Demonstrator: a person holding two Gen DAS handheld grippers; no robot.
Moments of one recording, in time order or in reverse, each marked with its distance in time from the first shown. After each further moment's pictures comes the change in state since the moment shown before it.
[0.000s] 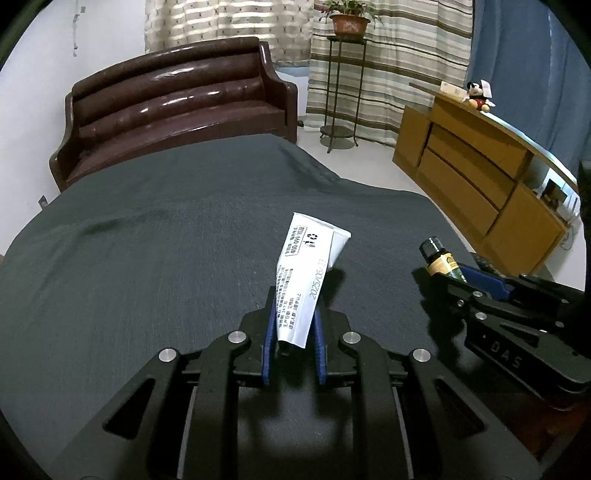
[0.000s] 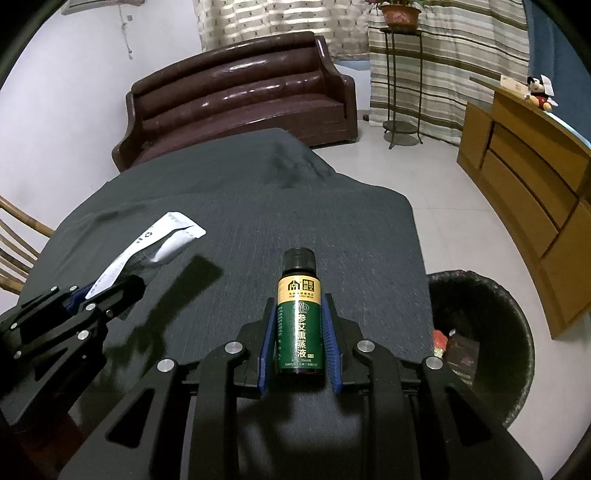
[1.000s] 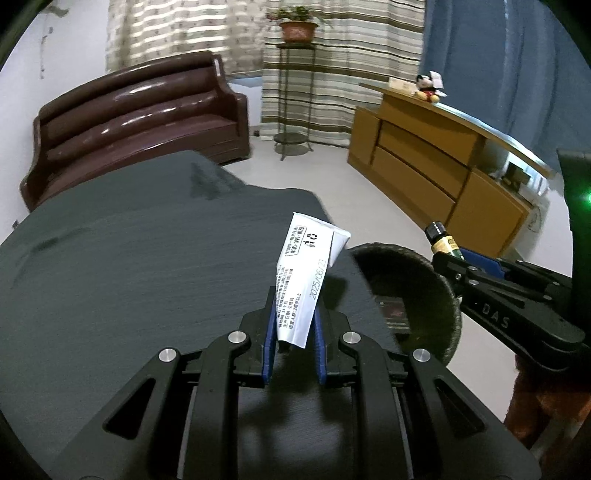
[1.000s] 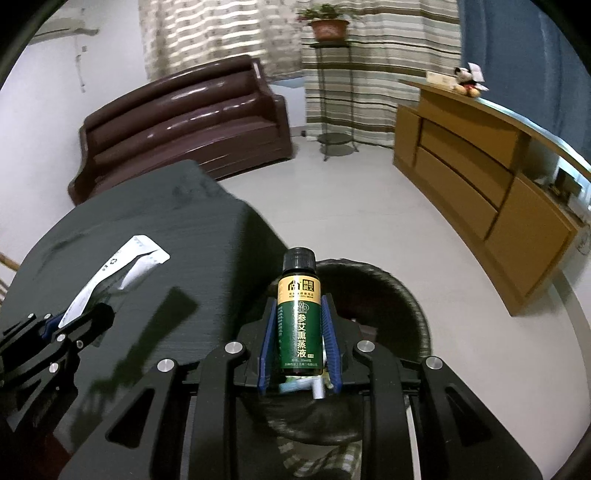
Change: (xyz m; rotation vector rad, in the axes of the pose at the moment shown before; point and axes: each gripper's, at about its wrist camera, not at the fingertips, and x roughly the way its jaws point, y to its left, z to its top) left arm -0.005 -0.127 -0.006 0.091 -0.037 -0.114; right arm -0.053 -0.115 -0.023 0.124 -0.083 -0.174
